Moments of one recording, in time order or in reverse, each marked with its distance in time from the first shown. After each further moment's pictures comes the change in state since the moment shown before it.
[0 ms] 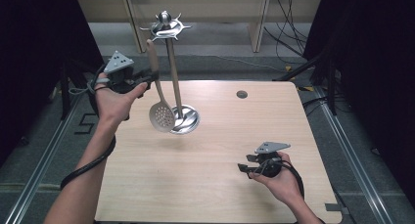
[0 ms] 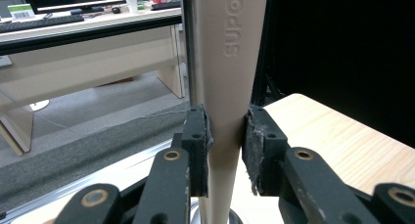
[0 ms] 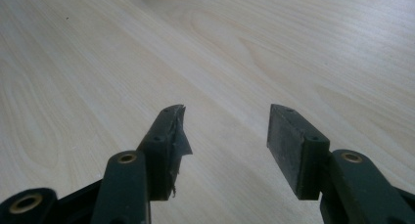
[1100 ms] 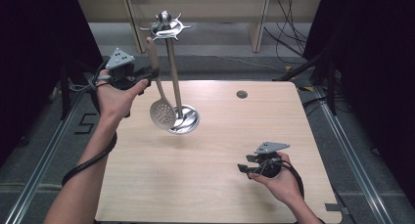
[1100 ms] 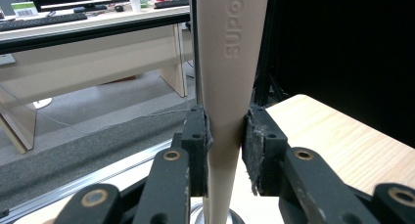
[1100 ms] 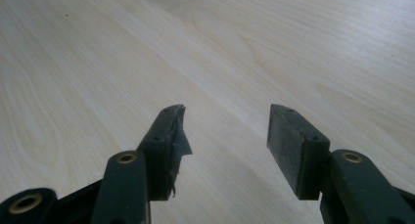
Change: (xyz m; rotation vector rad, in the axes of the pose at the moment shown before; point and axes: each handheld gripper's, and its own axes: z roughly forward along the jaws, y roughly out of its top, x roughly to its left) left arm 0.003 0.004 0.006 0.005 0.009 -0.005; right arm 0.000 0.000 0.001 0.010 0.001 -0.007
